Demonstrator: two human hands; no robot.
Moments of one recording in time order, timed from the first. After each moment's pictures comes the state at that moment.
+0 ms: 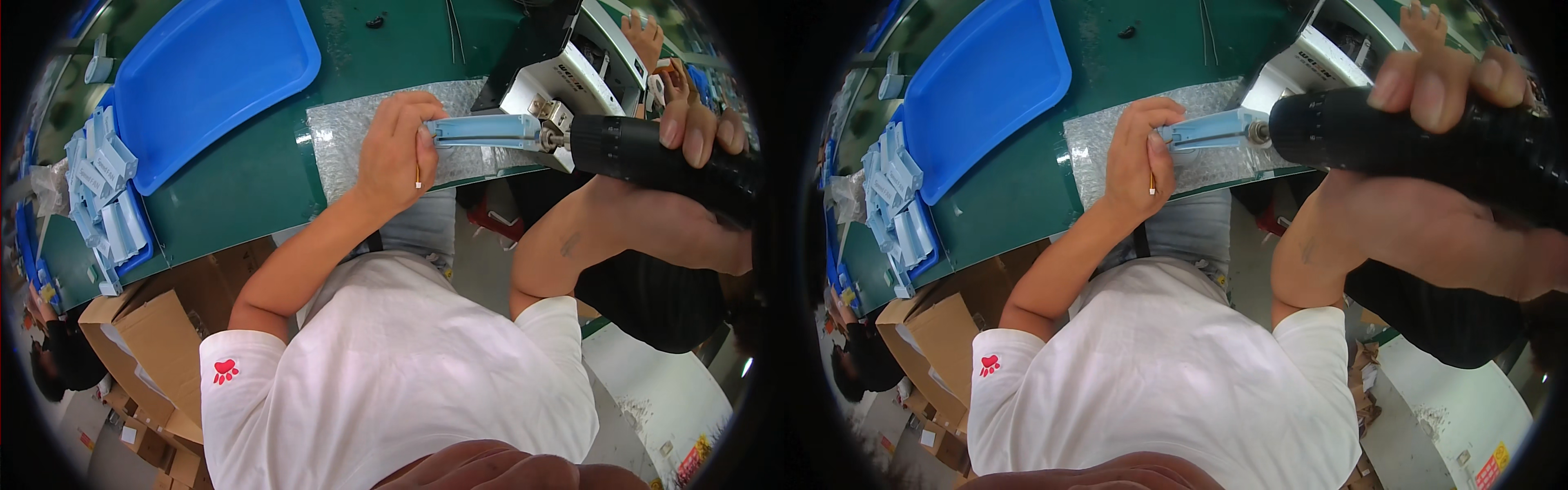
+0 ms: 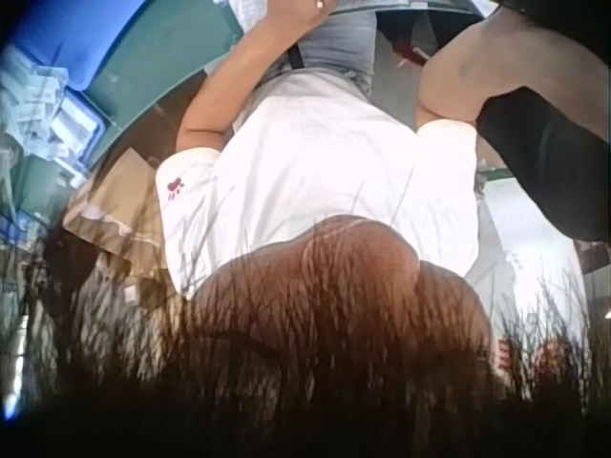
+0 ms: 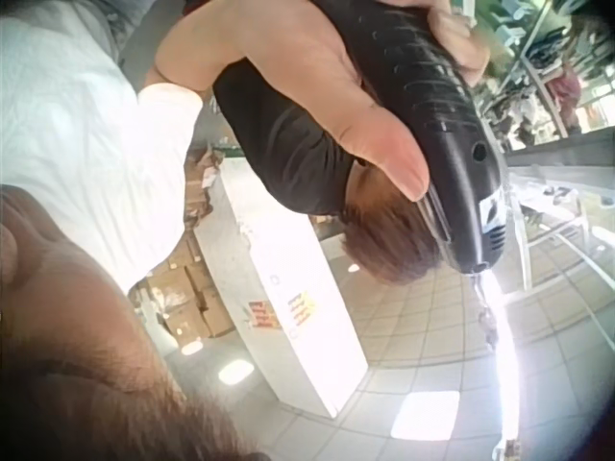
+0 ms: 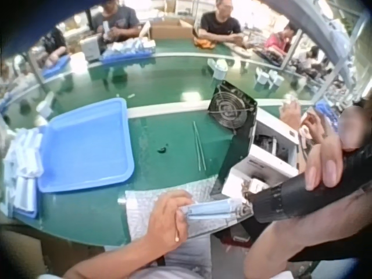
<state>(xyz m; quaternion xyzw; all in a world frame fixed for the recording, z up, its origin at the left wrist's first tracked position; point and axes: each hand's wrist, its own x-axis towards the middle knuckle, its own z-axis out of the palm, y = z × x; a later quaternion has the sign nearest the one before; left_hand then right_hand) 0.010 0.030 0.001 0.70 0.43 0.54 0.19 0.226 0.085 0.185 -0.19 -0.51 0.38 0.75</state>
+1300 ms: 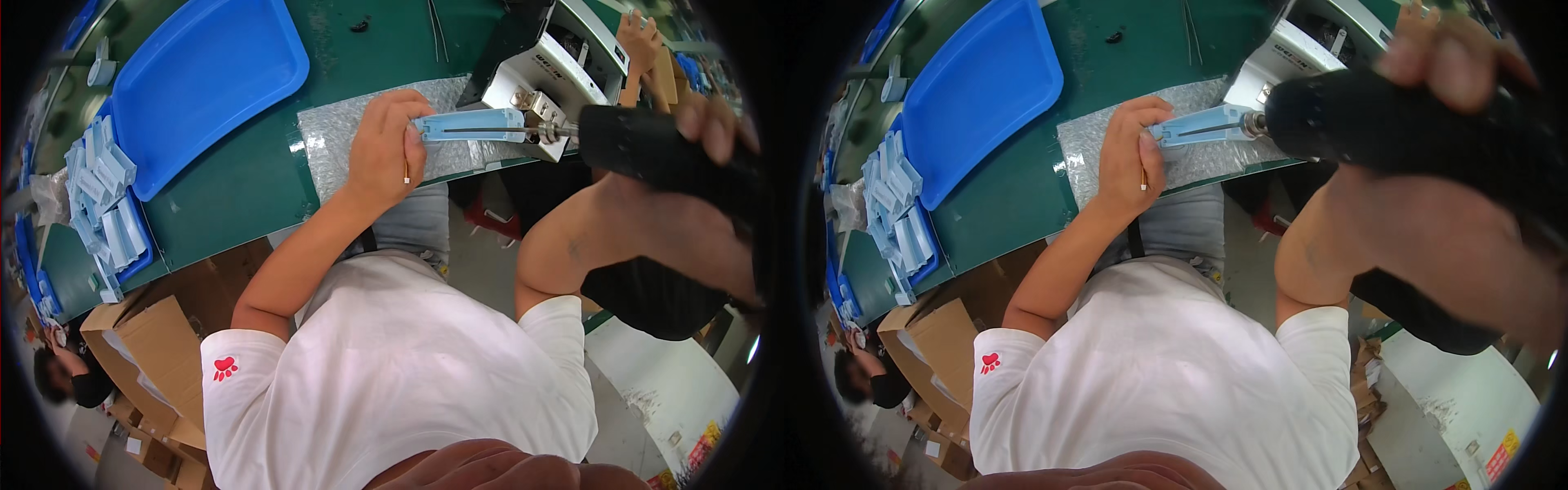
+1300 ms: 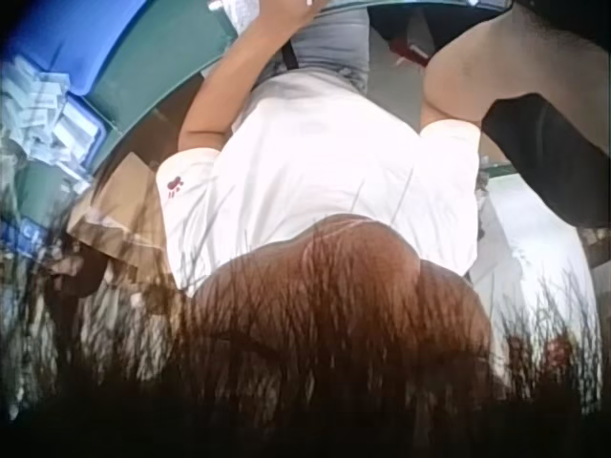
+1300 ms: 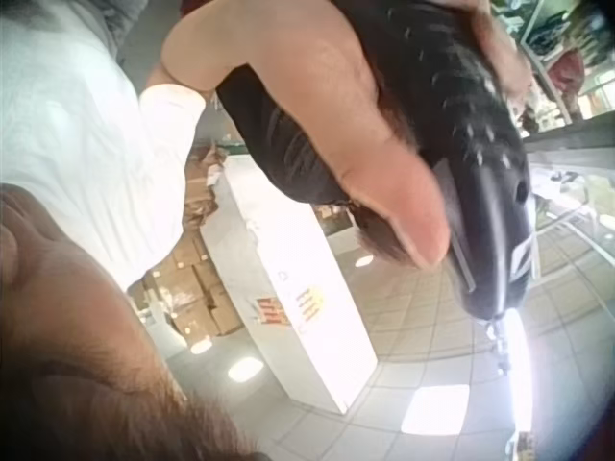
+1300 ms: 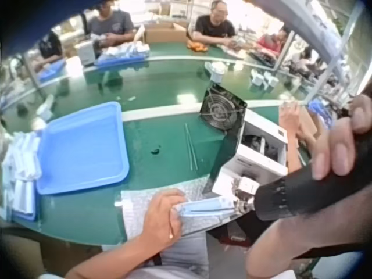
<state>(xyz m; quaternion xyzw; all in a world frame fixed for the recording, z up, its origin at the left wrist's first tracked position) 0.012 0.031 0.002 0.71 0.42 0.54 0.19 0.250 0.070 0.198 -0.22 -0.50 0.35 0.76</state>
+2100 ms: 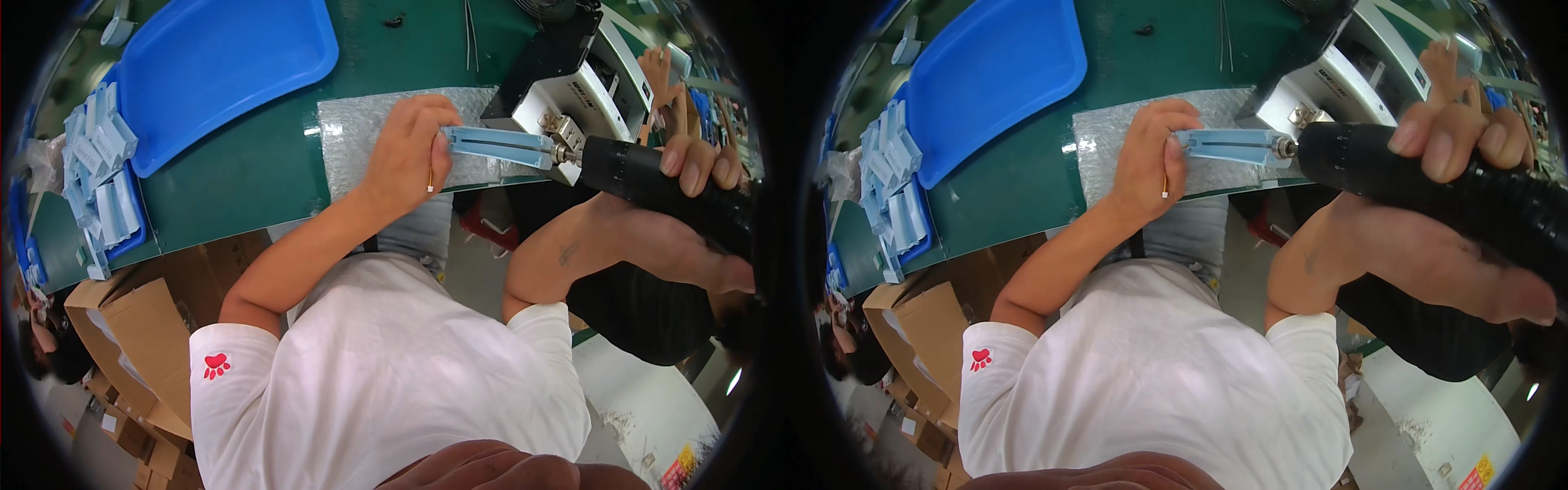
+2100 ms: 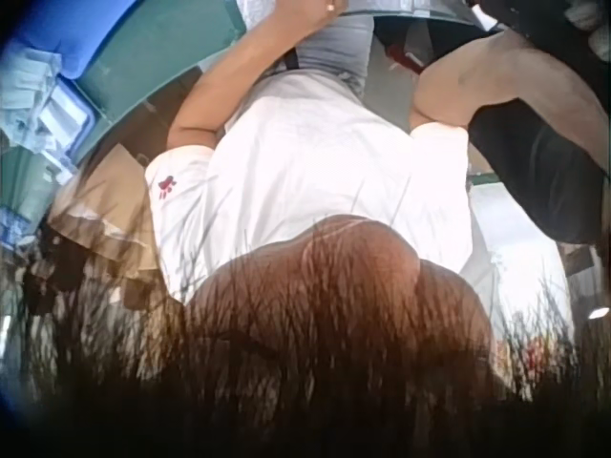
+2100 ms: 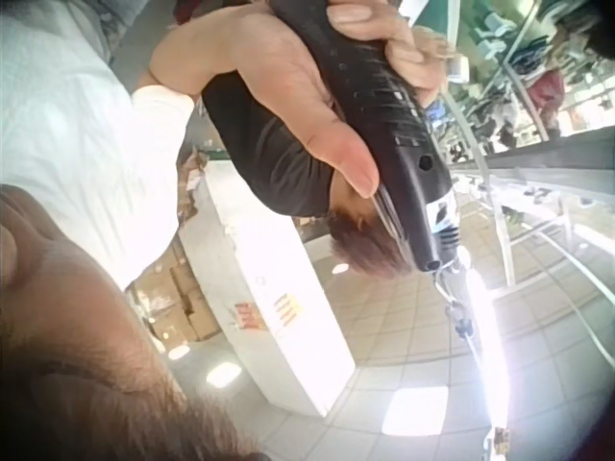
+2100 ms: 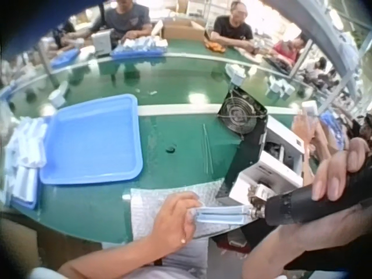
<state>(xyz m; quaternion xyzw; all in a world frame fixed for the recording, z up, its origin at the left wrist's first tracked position) 0.011 0.026 0.002 0.69 0.42 0.55 0.20 0.228 0.080 0.178 -0.20 -0.53 0.32 0.76</state>
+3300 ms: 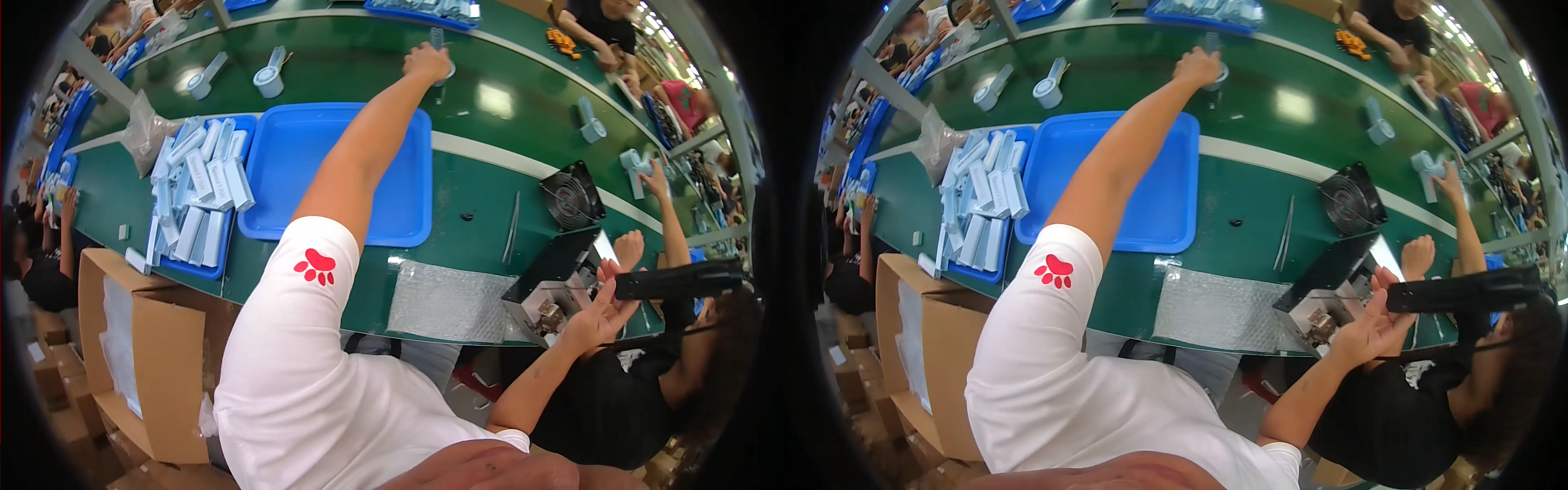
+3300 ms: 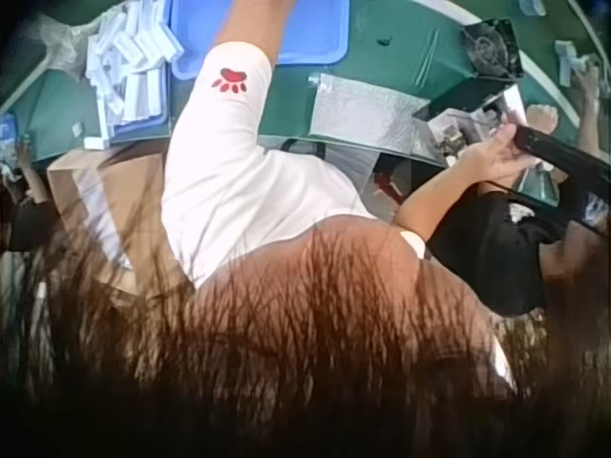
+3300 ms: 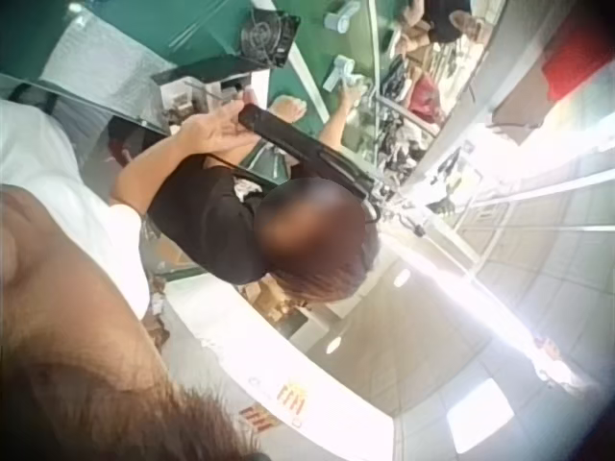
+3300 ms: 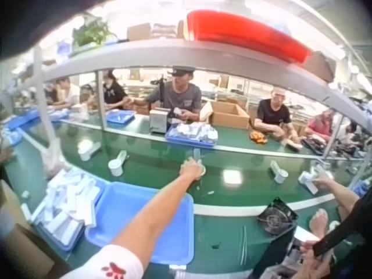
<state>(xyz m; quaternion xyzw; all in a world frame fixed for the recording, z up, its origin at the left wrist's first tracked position) -0.206 0.448 0.044 0.47 0.80 0.33 0.16 0.208 0.115 0.120 -0.45 -0.58 0.16 0.66</state>
